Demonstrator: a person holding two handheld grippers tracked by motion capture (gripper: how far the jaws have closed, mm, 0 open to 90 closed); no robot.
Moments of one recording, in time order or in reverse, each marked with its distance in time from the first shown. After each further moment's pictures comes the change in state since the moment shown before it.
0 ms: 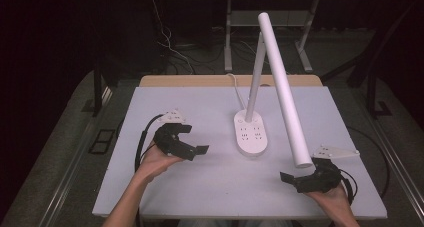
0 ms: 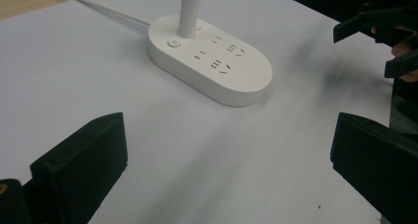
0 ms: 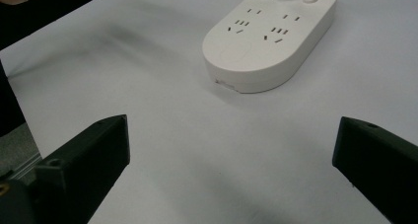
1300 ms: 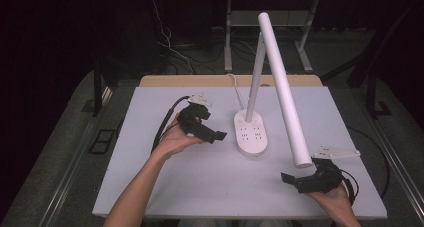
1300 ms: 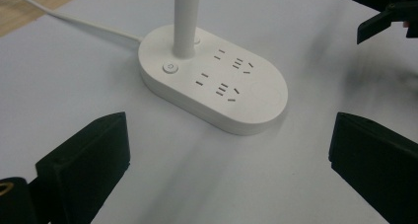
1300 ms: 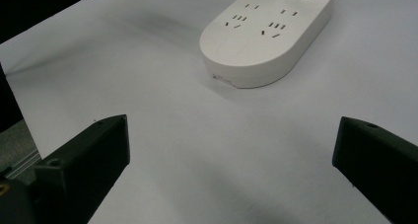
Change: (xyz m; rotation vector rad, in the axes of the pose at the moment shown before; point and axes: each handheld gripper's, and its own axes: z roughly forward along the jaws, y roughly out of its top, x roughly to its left) left arm 0.010 0.054 0.052 0.139 -0.022 0.098; right arm -0.002 -0.001 -0.001 0.011 -0.003 -0.002
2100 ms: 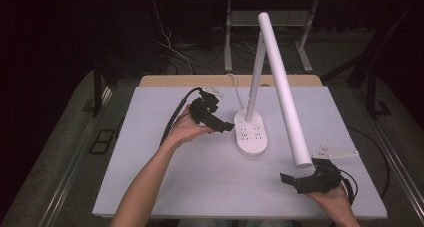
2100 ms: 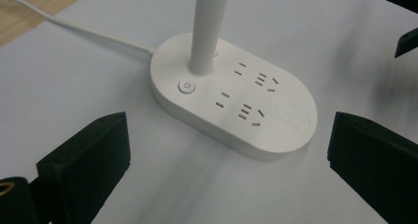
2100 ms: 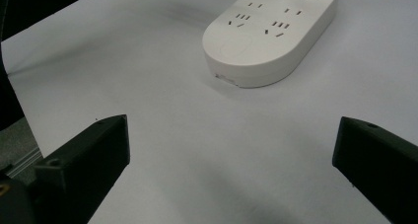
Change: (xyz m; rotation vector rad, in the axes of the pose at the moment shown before) left arm 0.019 0.027 0.032 0.042 0.016 -0.008; right arm 0.001 0.001 0.001 0.005 0.003 -0.009
